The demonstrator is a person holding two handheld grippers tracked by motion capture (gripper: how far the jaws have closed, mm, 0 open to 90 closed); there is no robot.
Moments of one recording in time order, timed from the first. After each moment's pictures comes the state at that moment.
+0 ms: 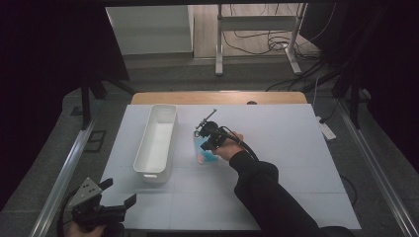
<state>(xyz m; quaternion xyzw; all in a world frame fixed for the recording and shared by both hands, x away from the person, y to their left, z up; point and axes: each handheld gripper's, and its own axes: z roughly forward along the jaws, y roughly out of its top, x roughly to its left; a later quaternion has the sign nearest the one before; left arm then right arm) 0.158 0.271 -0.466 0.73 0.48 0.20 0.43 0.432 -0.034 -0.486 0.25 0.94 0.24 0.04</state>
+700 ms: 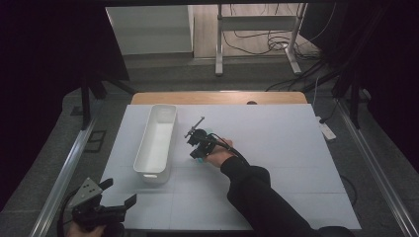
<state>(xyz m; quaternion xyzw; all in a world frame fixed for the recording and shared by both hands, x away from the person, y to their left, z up) 0.158 0.271 -0.466 0.73 0.48 0.20 0.43 0.414 -0.004 -0.502 0.21 0.95 0.24 0.02</state>
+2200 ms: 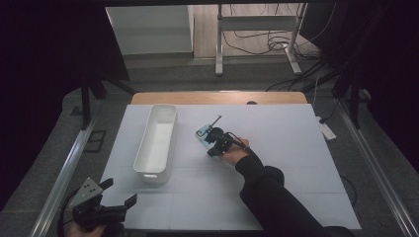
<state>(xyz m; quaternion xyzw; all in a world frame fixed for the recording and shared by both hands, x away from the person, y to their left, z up) 0.158 0.270 -0.466 0.74 0.48 0.20 0.43 0.429 -0.056 -0.505 0.25 0.94 0.21 0.04</state>
